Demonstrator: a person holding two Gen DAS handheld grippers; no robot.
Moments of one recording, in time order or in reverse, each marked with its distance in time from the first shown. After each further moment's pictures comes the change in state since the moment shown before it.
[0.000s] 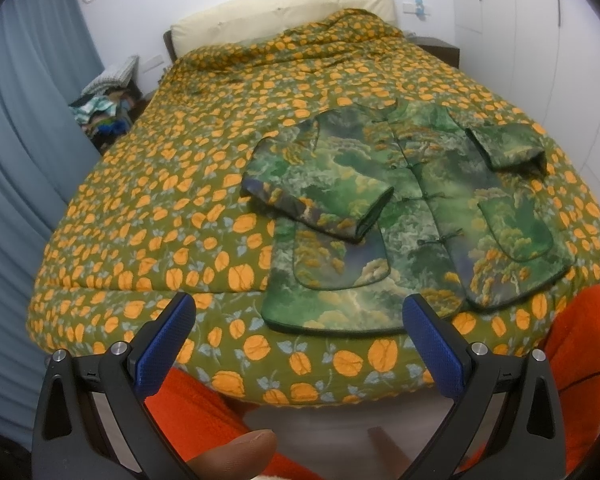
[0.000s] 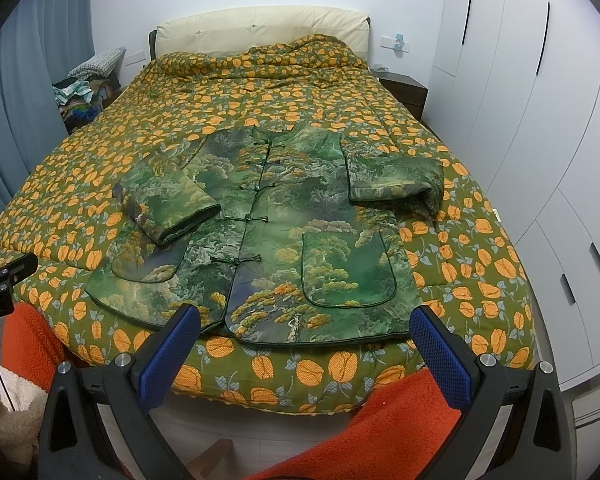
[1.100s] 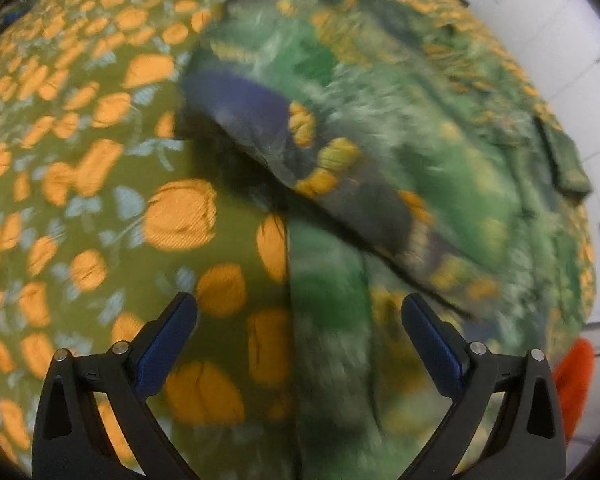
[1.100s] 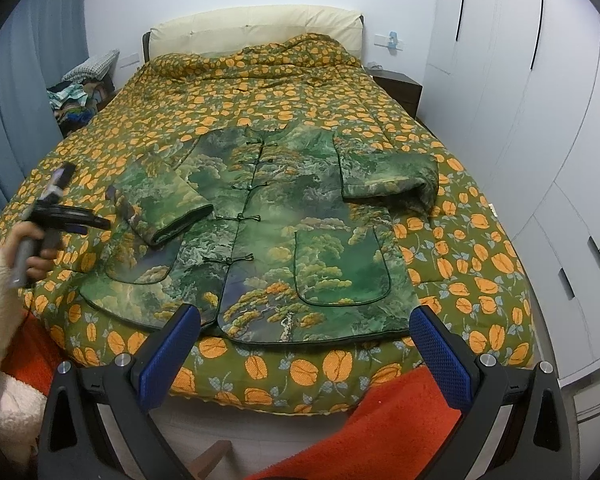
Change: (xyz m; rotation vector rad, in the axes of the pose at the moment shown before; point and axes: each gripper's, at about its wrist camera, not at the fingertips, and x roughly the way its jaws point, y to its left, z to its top) left arm 0.329 0.064 0.060 -0.121 0.430 -0.380; right arm 0.008 -0.011 -0.002 0.020 0.013 -0.019
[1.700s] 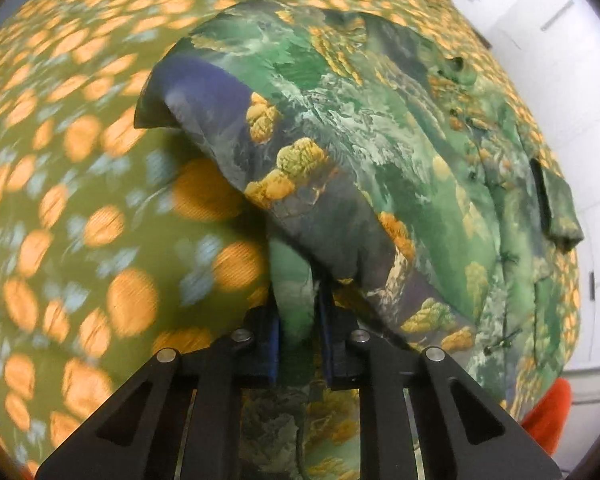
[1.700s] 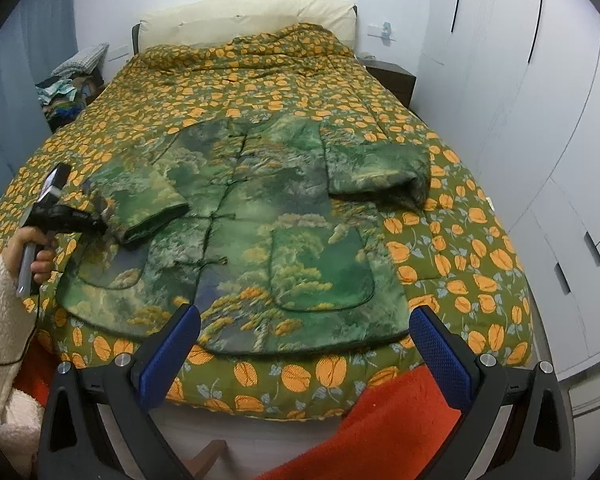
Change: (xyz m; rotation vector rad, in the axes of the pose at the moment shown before) left arm -0.036 -0.026 -0.047 -0.155 -0.086 -0.004; right arm 0.023 -0.008 0.007 0.006 0.028 -0.022
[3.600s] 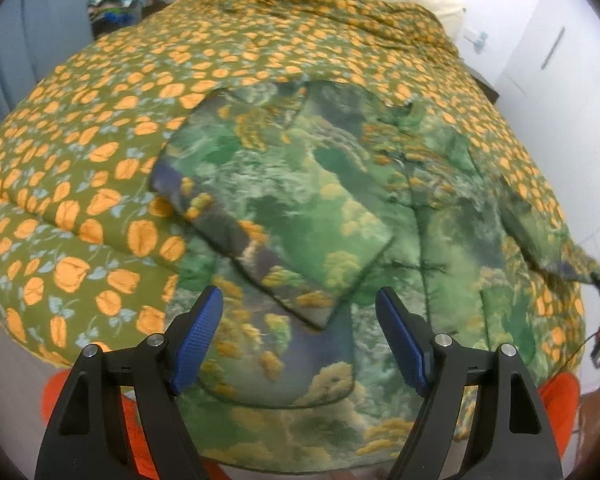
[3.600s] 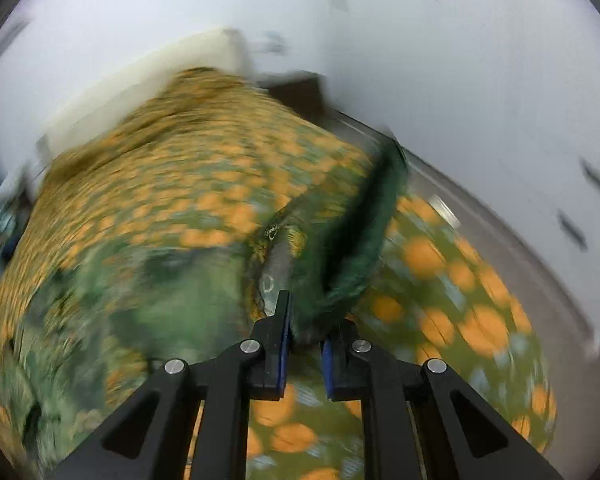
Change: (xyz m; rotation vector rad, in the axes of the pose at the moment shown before) left arm -0.175 -0.072 -0.124 0.001 -0.268 0.073; right arm 0.190 -0.265 0.079 0.509 -0.055 -0.060
